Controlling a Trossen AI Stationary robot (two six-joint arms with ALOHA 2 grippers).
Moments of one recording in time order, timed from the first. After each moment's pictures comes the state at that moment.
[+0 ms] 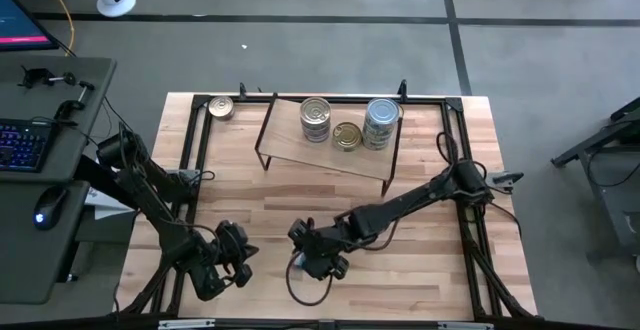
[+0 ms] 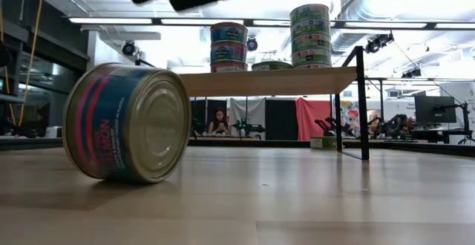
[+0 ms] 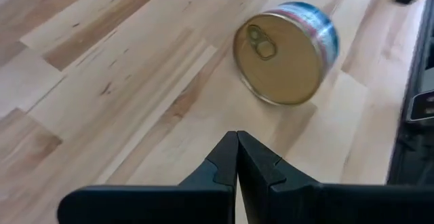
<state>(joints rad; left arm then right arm) -0.96 1.51 0.87 -0.60 -0.70 -1.52 0.38 2.10 1.77 -0.52 0.01 -0.66</state>
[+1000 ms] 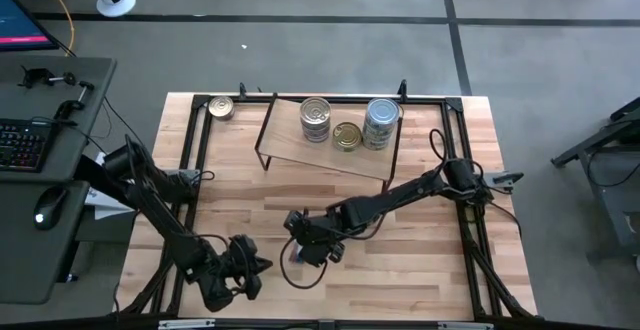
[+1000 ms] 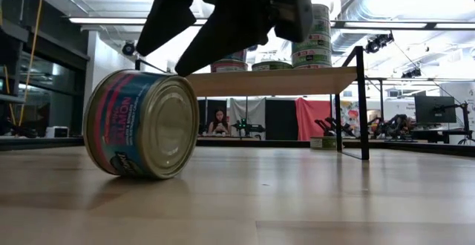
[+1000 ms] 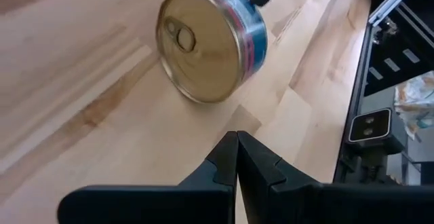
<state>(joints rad) -0.96 1.64 0.87 -0.27 -0.77 -1.49 0.31 2.15 1.77 -0.55 0.03 -0.83</state>
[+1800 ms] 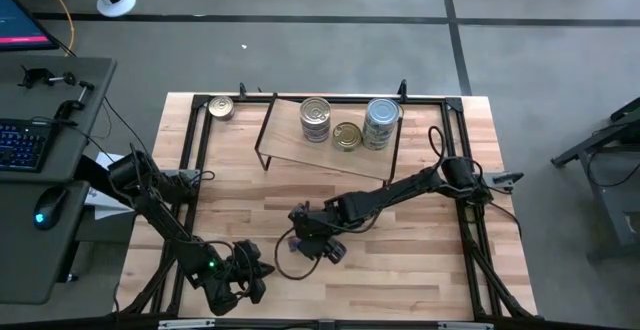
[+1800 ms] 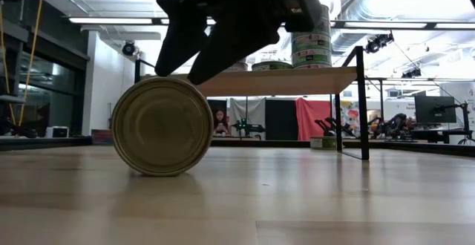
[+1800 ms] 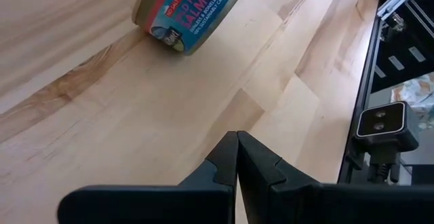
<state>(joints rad) -0.95 1.73 0.87 -0.18 -0.75 -1.54 0.28 2.15 1.77 -0.62 -0.06 -0.60</state>
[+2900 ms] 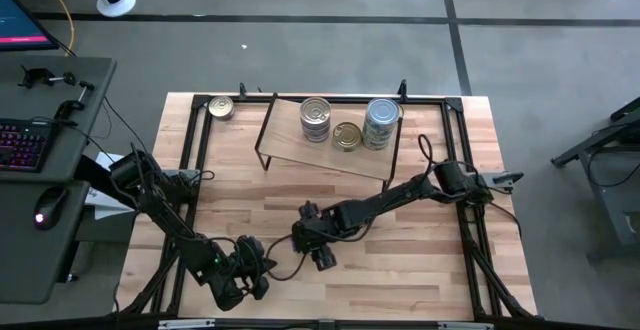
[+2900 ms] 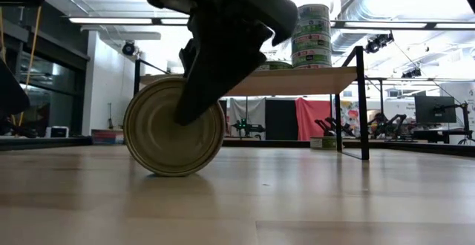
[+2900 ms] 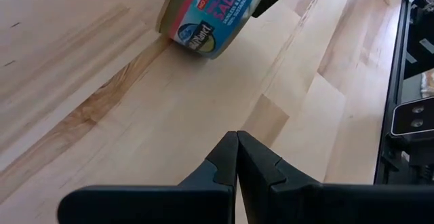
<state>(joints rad) -0.91 1.73 0.87 -0.22 -0.72 -1.45 0.30 2.22 1.77 -0.61 0.03 -0.08</state>
